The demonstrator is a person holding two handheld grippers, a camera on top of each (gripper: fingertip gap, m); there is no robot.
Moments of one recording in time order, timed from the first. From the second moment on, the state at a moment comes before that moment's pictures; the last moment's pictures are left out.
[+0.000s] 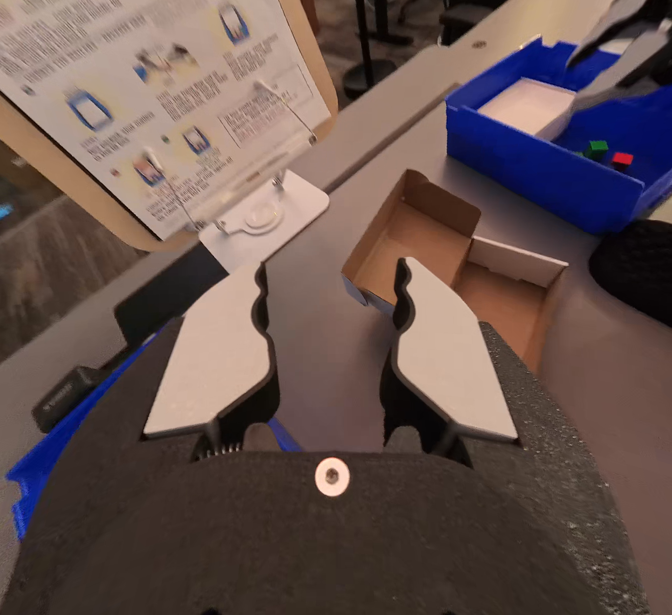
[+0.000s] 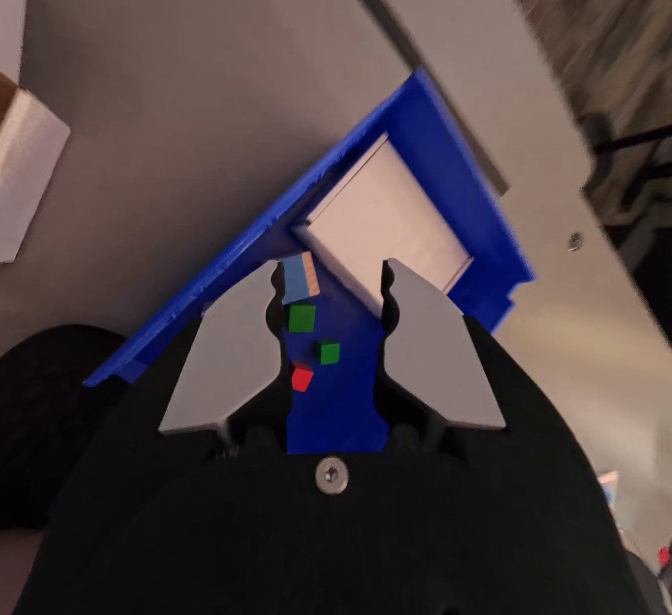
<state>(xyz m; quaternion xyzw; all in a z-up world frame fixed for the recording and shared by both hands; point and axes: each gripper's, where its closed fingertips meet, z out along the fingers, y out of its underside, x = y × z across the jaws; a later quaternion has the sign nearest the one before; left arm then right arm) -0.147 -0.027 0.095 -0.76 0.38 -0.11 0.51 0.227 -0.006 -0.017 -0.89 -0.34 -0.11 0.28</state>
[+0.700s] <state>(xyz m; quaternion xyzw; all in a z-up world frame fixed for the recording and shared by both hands) -0.119 -0.019 -0.043 -0.89 0.38 -0.13 0.22 0.033 0.019 -0.079 -0.90 -0.35 0.11 0.22</state>
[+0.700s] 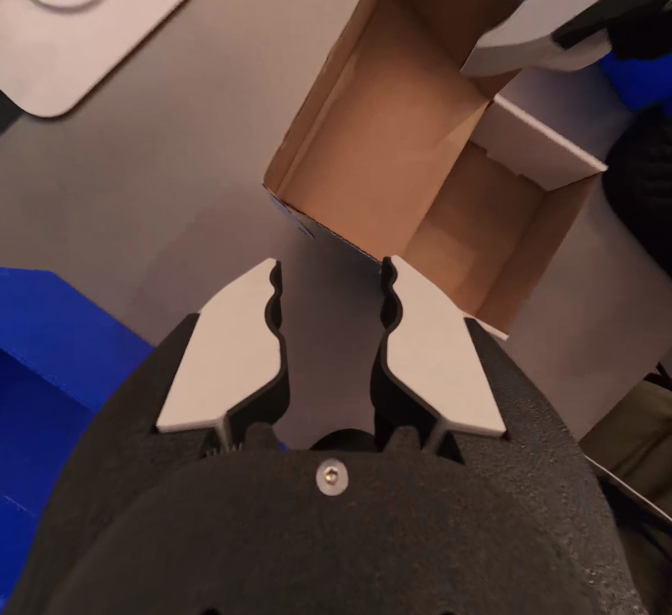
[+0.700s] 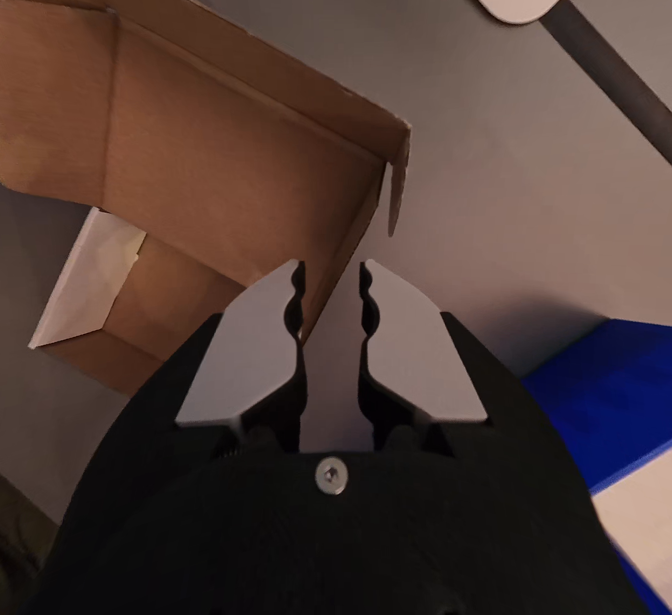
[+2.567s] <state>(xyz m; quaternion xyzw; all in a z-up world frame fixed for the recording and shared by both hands) -0.150 0.050 -0.051 -0.91 0.29 -0.10 0.29 0.006 0.039 -0.065 -0.89 -0.32 0.13 0.30</state>
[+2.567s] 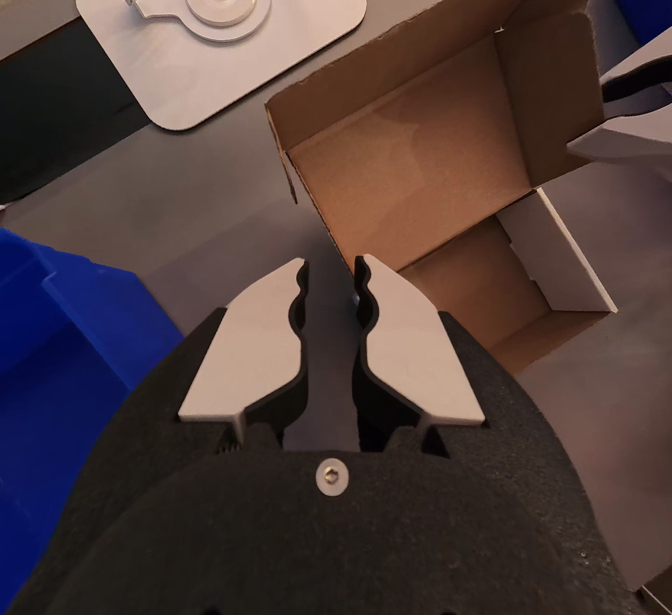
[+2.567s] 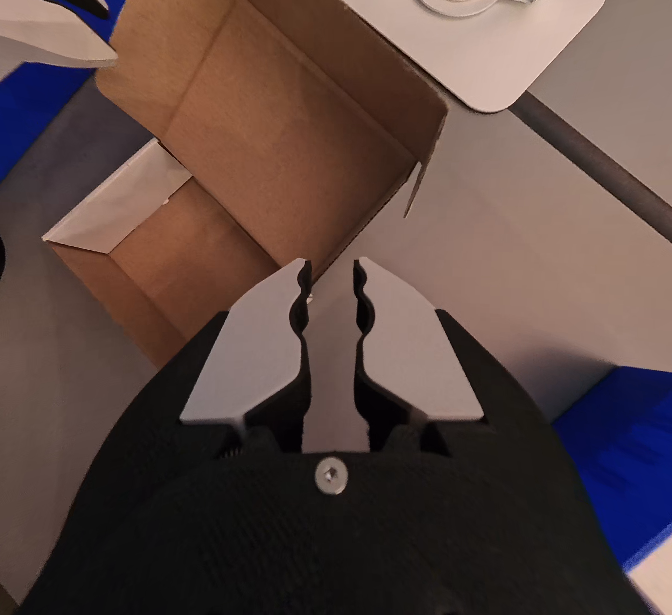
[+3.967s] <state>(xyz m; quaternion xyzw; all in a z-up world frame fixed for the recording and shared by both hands) -0.120 0.063 -0.026 -0.83 0.18 -0.44 0.28 -0.001 0.077 -0.040 -0.81 -0.14 0.43 0.38</state>
